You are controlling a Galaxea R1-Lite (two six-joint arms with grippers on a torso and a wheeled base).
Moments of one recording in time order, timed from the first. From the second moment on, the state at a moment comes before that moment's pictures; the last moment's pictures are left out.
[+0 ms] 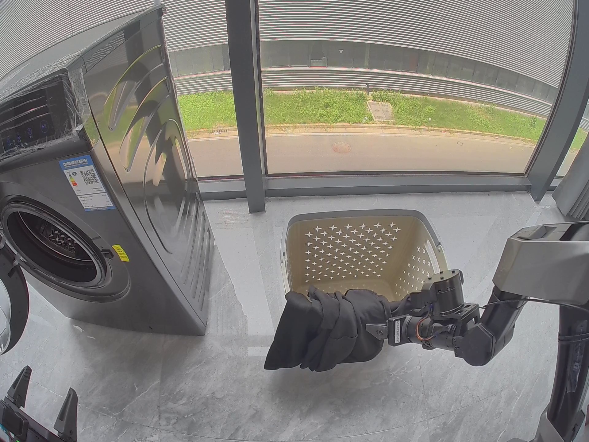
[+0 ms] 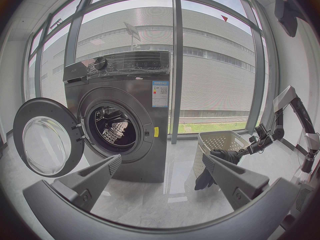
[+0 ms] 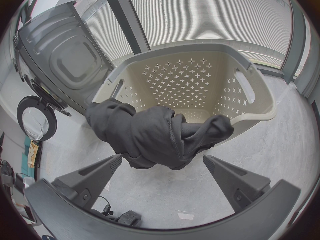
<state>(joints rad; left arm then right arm) 0.00 0.02 -0.02 0.00 0.02 -0.03 0.42 2.27 -0.63 -0.97 0.00 0.23</state>
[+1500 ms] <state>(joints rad) 0.00 0.02 -0.02 0.00 0.02 -0.03 0.42 2.31 -0.76 -0.88 -0.03 0.24</state>
